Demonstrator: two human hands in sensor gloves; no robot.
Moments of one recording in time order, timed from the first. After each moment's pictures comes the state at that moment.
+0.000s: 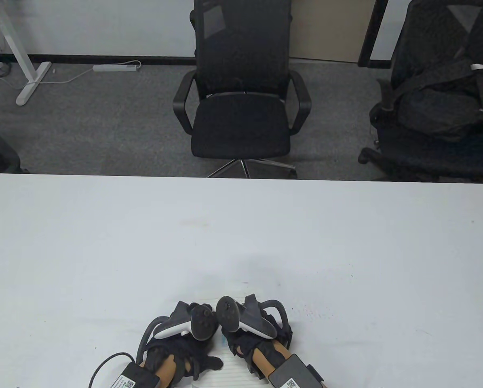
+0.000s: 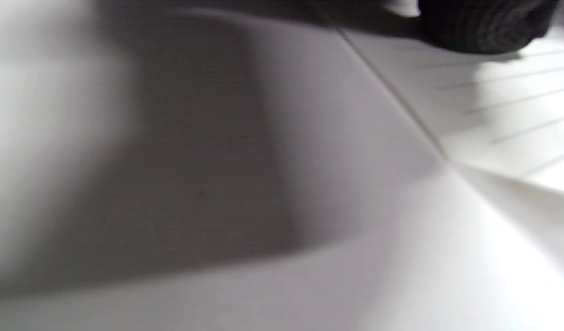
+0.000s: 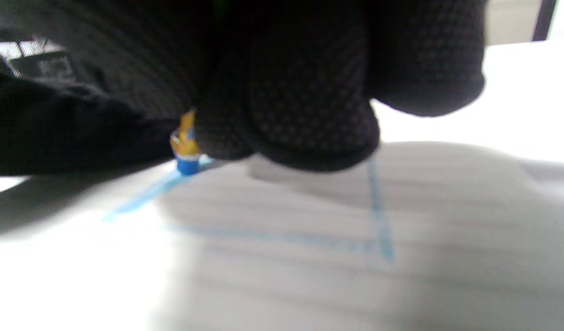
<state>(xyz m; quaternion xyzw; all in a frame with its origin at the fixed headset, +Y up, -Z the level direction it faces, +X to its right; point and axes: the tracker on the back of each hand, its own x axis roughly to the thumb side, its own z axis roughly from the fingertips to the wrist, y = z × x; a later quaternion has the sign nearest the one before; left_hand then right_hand) -0.148 -0.798 -0.278 -0.38 -0.20 0.02 0.90 -0.003 -0.758 -0.292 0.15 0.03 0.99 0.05</state>
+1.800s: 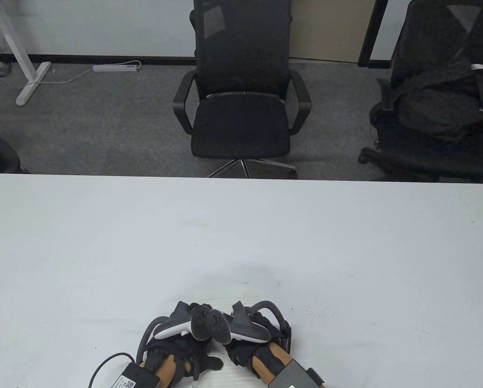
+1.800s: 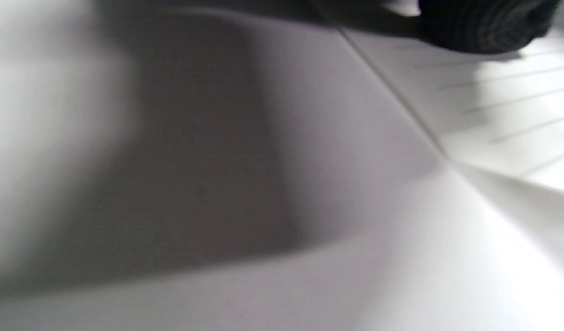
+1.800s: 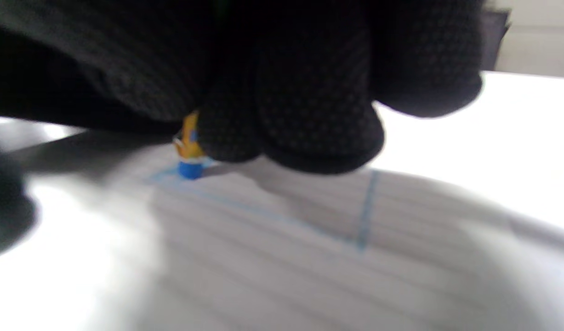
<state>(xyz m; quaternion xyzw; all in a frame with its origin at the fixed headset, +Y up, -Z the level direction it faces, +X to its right) -0.149 -0.800 -0.278 -0.38 -0.20 0.02 0.90 -0.017 -0.750 -0.277 0.23 0.05 0.97 -0.03</state>
